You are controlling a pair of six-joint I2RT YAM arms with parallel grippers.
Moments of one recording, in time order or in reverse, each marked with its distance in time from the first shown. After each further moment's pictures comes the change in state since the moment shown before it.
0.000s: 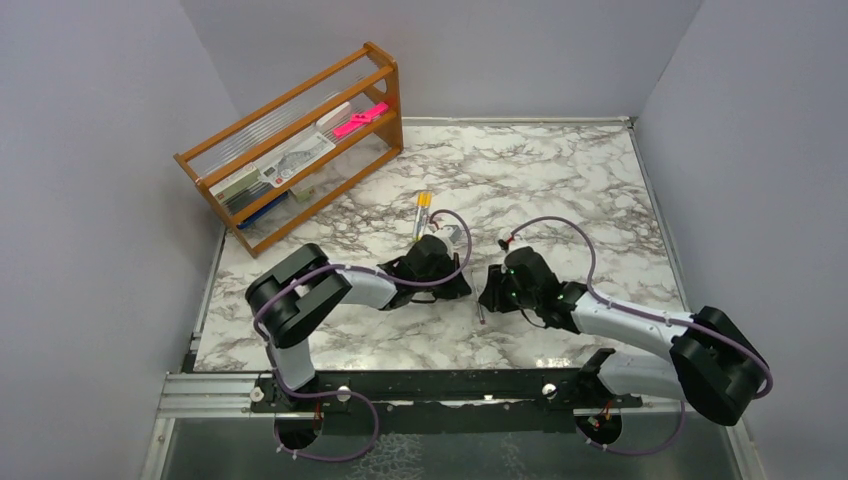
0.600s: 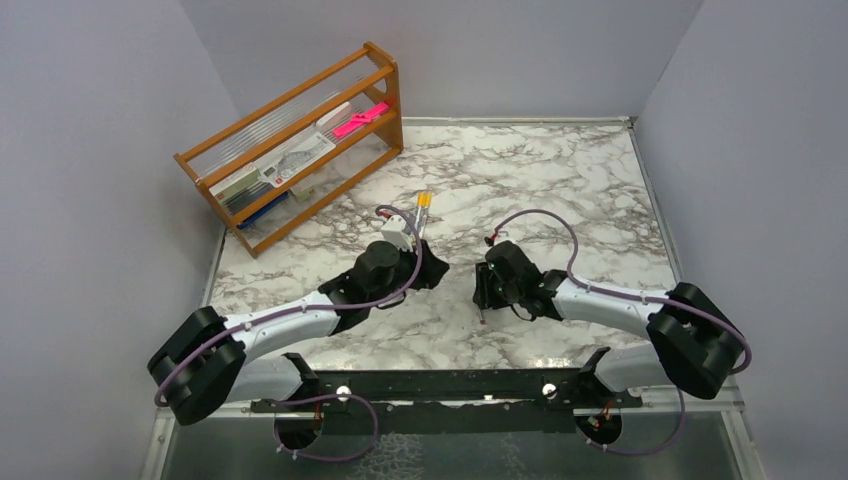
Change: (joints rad) left arm 0.016 -0.560 -0.215 -0.074 -0.254 0.088; right arm 0.040 0.141 0.141 -0.093 0.072 -0.007
